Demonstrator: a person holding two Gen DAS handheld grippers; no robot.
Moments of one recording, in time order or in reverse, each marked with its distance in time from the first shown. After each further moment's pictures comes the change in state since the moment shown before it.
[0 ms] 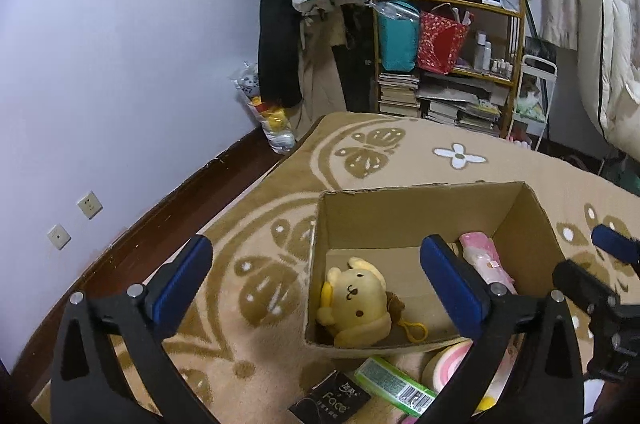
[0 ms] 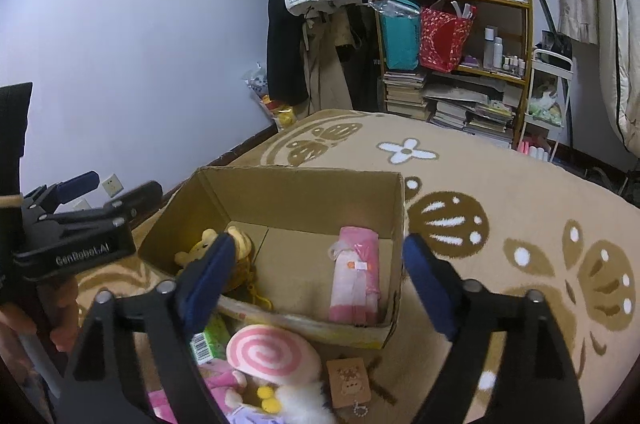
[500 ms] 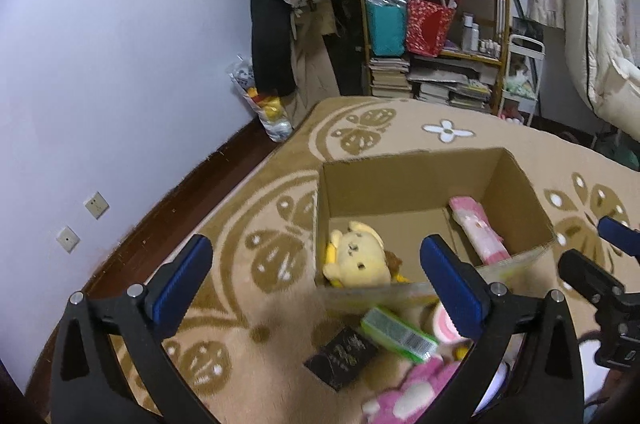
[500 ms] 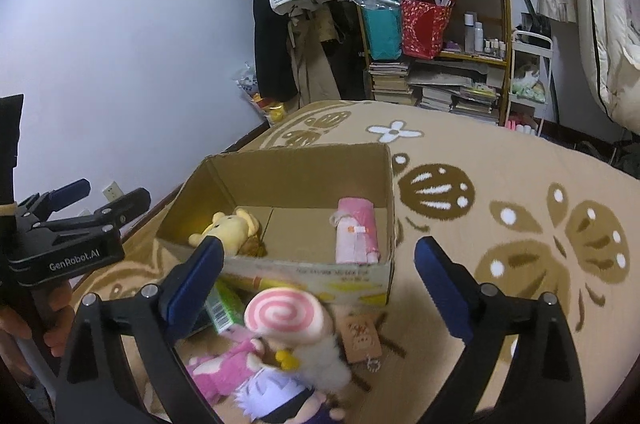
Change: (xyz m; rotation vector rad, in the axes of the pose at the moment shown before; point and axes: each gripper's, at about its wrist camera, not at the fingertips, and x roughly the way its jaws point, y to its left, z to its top) left arm -0.038 0.000 -0.016 0.066 0.056 -0.022; right arm -0.037 0.006 -0.024 0.073 0.019 -0.023
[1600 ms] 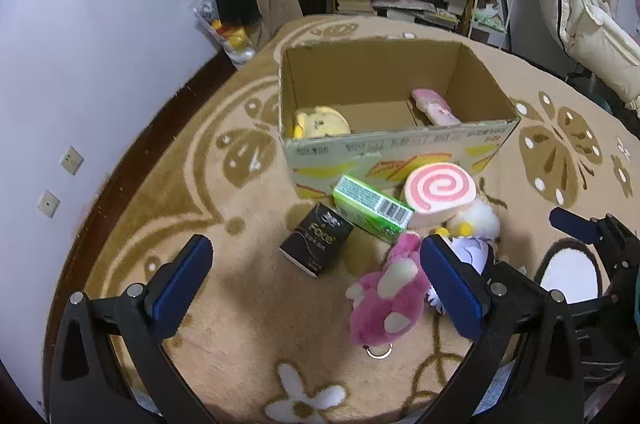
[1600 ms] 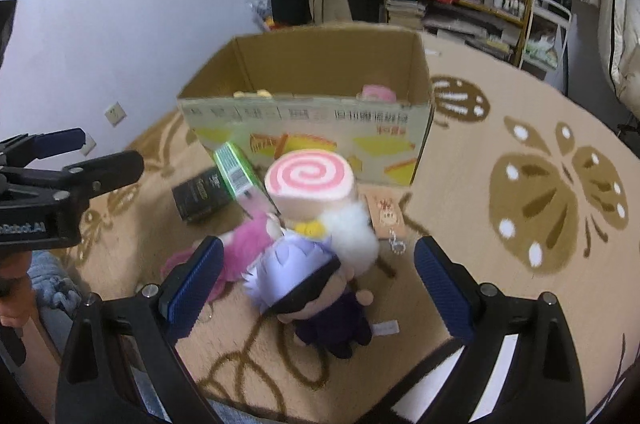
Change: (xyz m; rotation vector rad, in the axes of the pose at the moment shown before) left arm -0.014 -0.005 -0.063 0.051 0.267 -0.121; right arm -0.003 0.026 -0.076 -0.086 0.254 -0.016
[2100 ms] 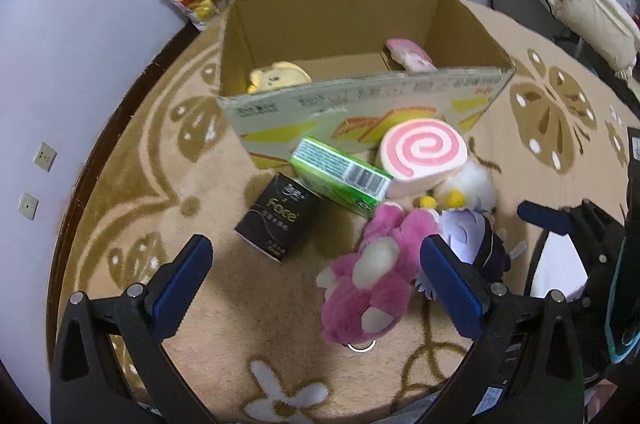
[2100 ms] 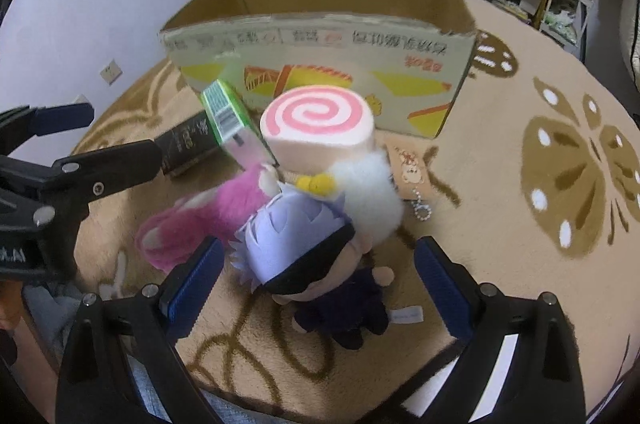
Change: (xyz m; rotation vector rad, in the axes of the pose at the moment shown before) left arm 0.043 -0.026 -0.002 0.079 0.133 -0.057; right arm 0.046 0.007 -0.013 -0.039 0.173 0.011
